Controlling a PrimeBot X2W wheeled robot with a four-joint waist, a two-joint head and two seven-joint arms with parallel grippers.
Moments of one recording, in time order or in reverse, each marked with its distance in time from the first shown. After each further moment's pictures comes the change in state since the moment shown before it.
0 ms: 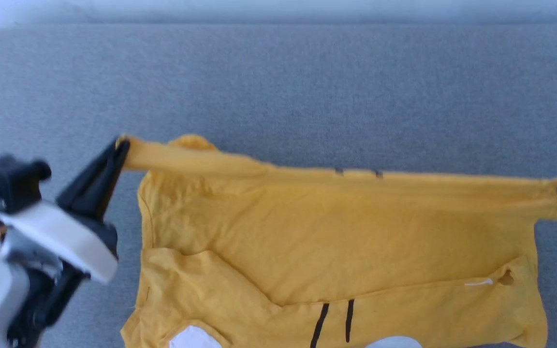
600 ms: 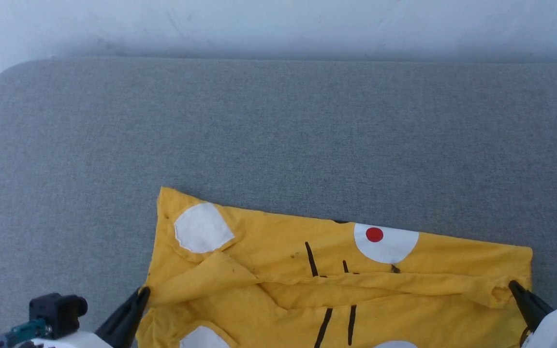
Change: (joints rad) left arm 0.455 -0.007 -0.047 -0.047 -0.082 0.121 -0.070; right arm 0.280 0.050 0.064 0.099 0.045 0.000 -0.091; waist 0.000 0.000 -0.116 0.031
